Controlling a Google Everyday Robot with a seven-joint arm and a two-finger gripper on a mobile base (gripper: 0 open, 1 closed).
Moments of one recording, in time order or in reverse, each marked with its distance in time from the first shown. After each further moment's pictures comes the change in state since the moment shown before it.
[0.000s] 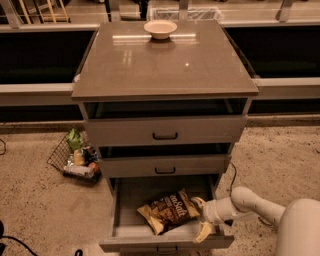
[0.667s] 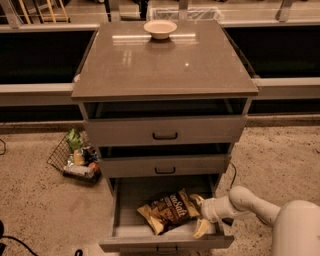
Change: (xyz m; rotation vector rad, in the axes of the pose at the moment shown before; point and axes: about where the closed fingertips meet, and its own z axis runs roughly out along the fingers) arm 0.004 -0.020 0.012 0.036 -0.014 -0.023
